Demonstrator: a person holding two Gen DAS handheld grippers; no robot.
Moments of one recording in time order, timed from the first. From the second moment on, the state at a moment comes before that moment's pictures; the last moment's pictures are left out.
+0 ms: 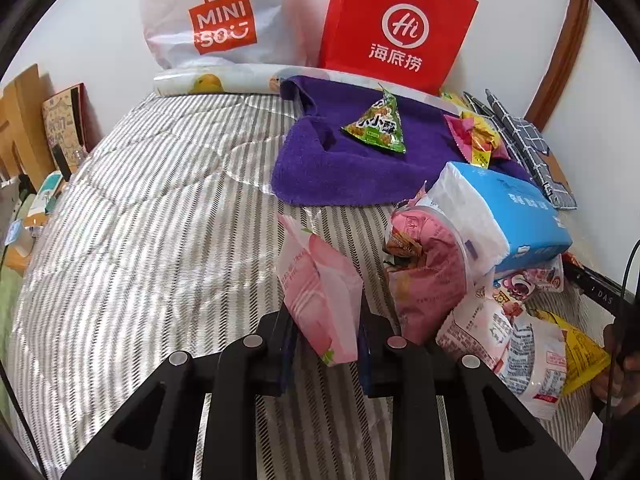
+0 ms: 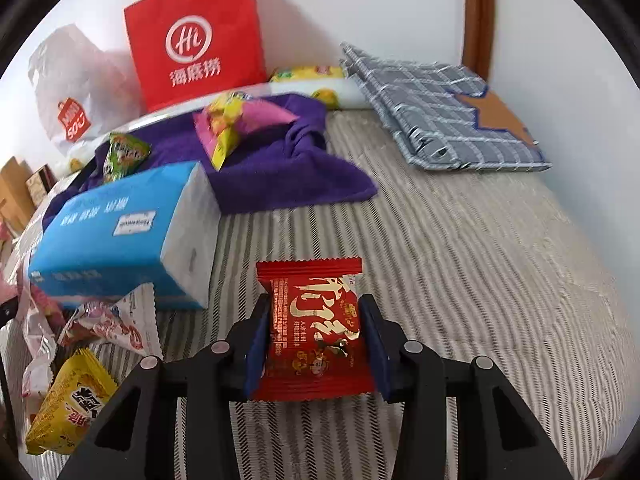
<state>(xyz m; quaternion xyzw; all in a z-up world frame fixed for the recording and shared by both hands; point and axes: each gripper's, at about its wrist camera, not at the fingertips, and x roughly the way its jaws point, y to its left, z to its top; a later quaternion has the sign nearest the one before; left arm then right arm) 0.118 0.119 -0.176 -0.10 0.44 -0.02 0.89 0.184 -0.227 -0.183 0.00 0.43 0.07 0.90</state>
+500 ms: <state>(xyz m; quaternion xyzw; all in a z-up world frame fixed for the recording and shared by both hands) 0.114 0.108 -0.108 -0.07 0.39 -0.03 0.92 0.173 -0.211 -0.117 0.01 0.37 0.09 0.93</state>
